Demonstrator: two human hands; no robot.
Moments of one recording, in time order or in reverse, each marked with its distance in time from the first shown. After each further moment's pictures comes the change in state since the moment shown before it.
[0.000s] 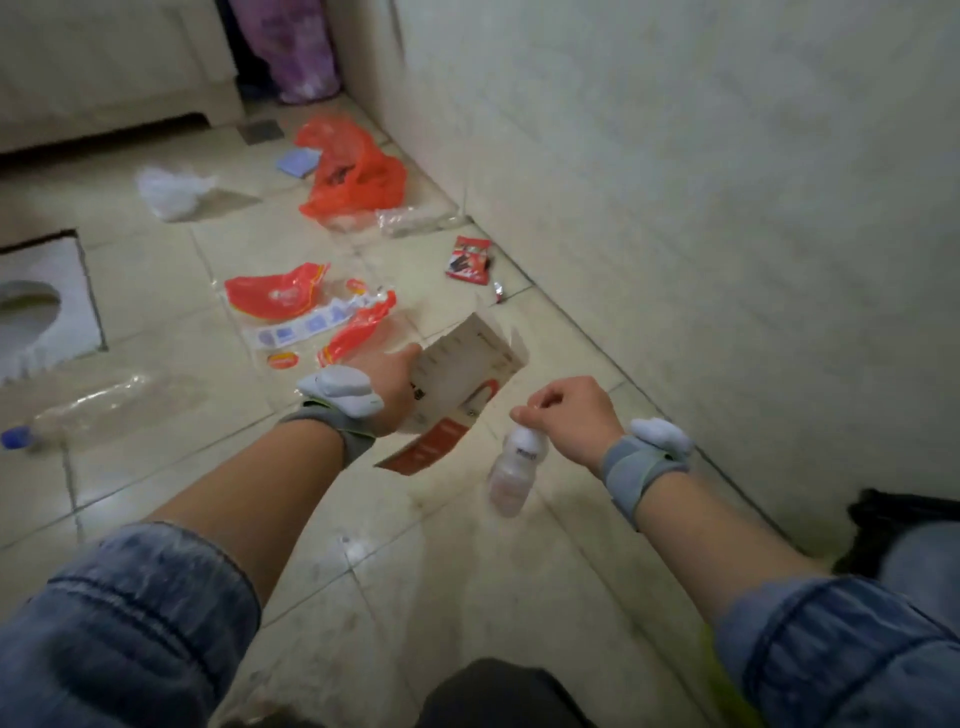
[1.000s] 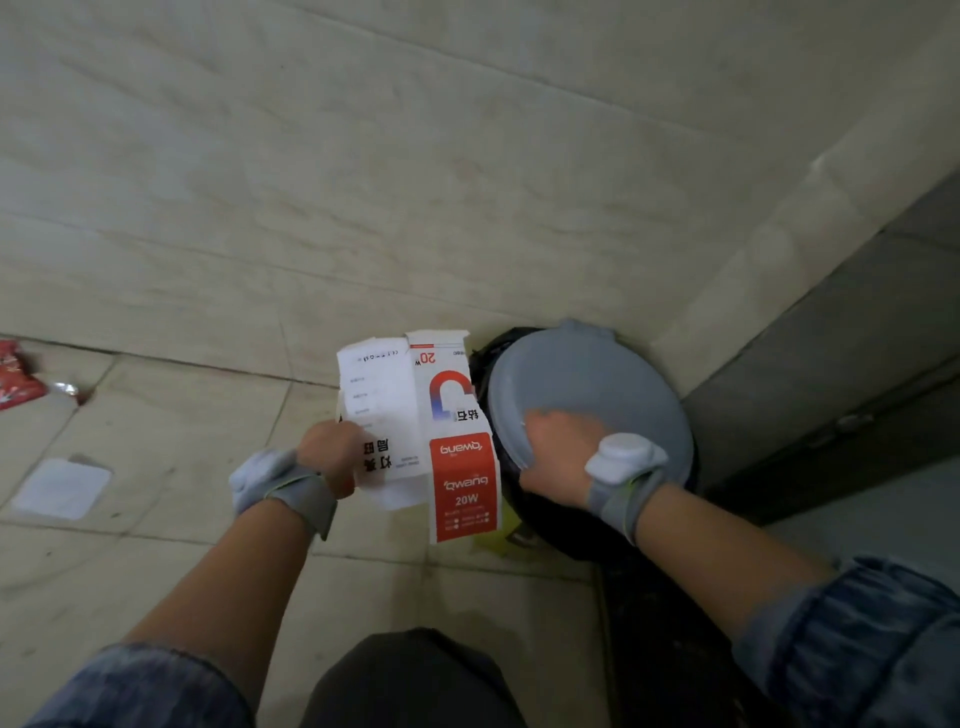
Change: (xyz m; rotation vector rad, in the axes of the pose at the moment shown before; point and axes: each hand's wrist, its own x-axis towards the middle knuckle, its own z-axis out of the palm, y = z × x) left_hand -0.035 0.306 0.056 -0.709 -0.444 0.088; right_hand -0.196 0.157 -0.166 -0.735 0.289 0.519
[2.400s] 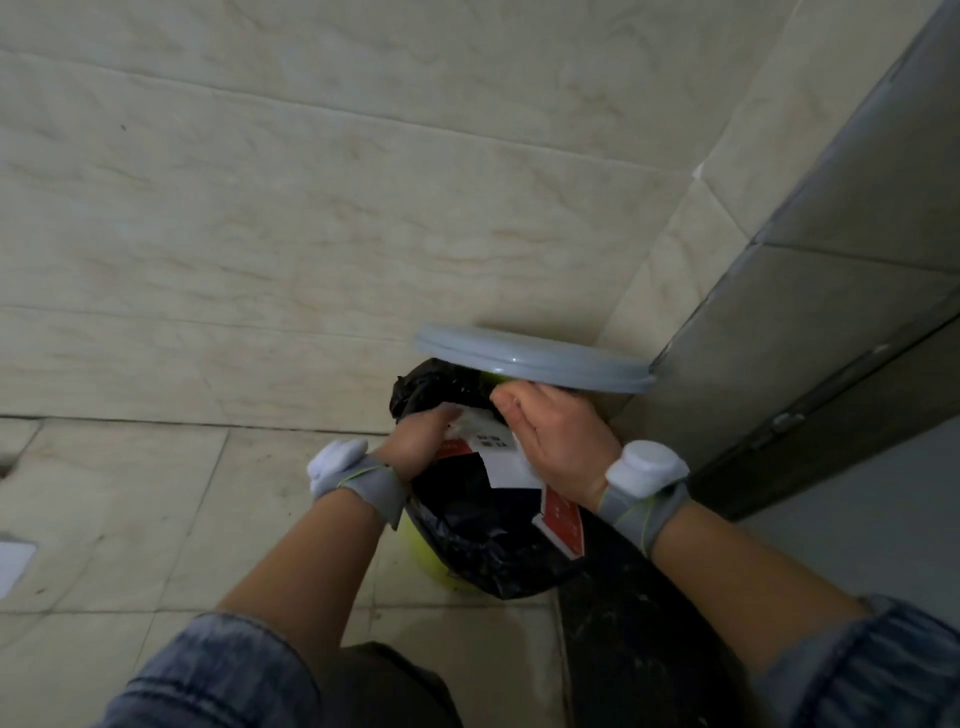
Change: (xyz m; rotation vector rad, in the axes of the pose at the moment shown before) left_hand -0.023 0.097 0.134 0.026 -0.379 0.179; right_hand -0.019 0.091 -0.044 0.445 0.703 -0.352
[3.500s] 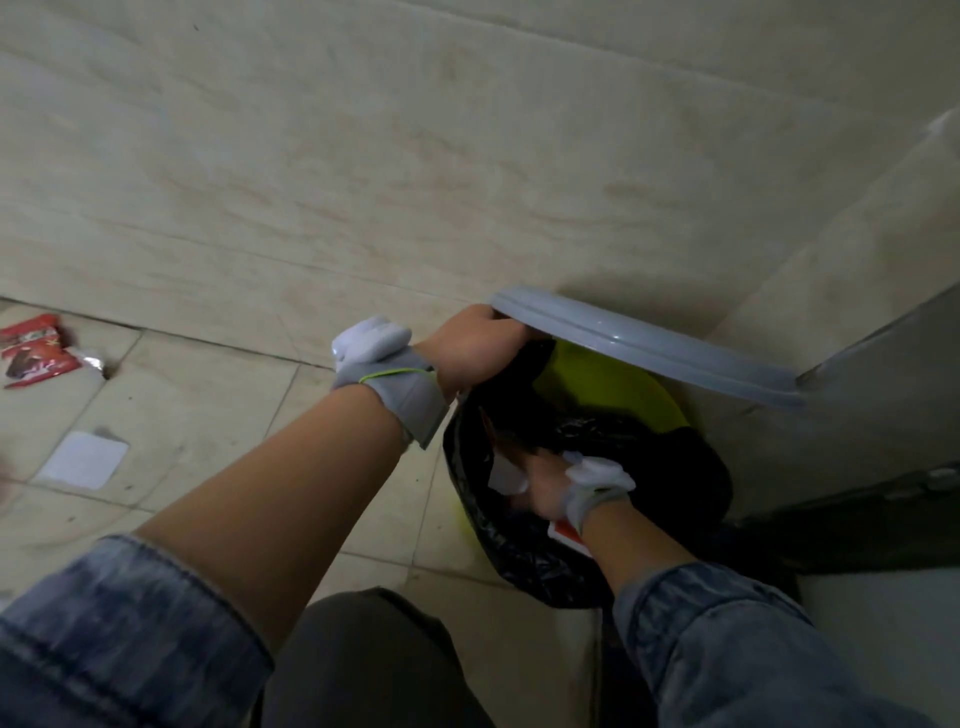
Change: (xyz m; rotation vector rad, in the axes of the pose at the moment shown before) left_hand 0.005 0.066 -0.036 0.068 0.015 0.163; right_hand -0.016 0.077 0.170 -0.038 -1.043 0.508
